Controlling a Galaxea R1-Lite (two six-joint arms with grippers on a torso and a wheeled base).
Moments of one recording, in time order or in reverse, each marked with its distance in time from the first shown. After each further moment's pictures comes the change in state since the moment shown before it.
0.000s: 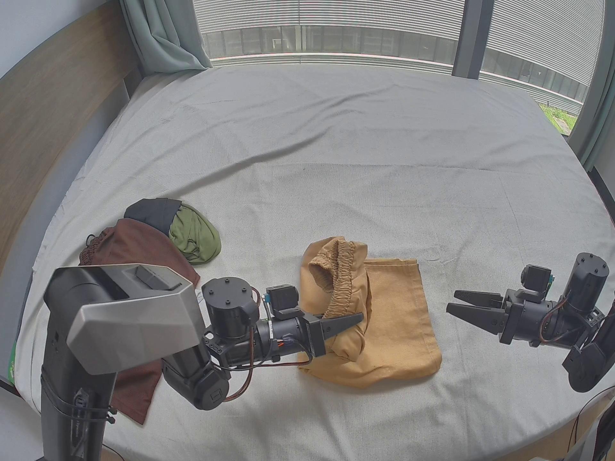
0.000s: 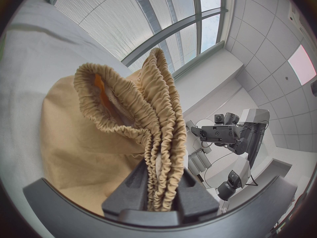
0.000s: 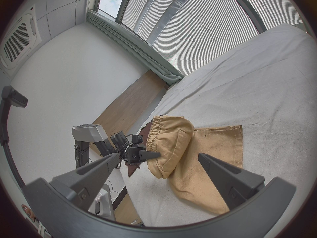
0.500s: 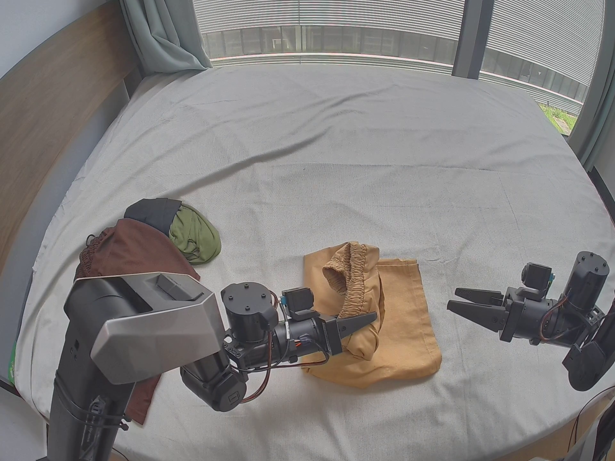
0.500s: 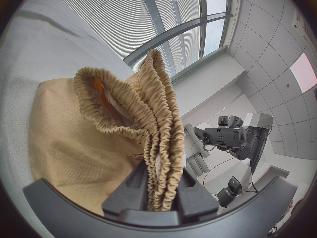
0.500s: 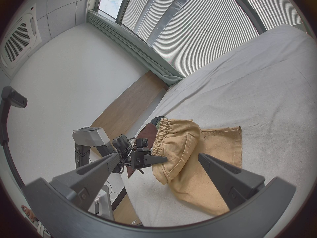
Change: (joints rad) left arm -0.041 0.065 -0.090 -0.002 0.043 -0.073; right arm -0.006 0.001 -0.008 0.000 0.000 0.001
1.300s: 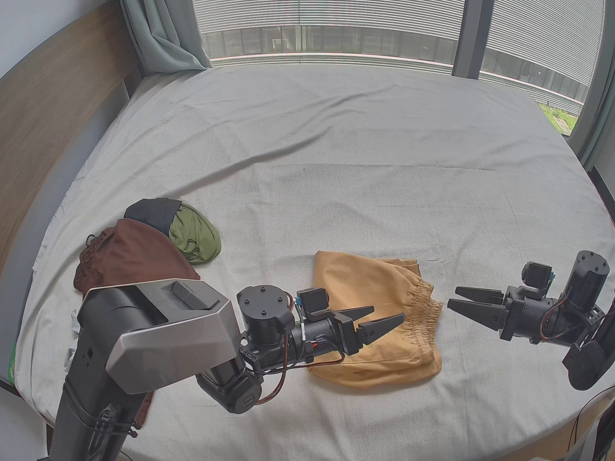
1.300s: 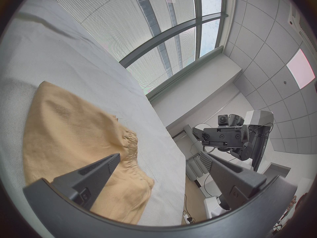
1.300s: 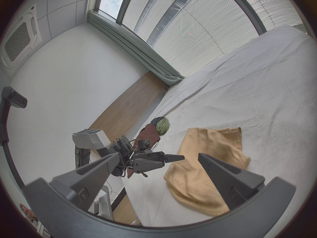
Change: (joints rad) left arm -0.042 0.039 -0.076 -0.003 0.041 0.007; right arm -0.002 0.000 -0.005 0.000 0.000 0.001
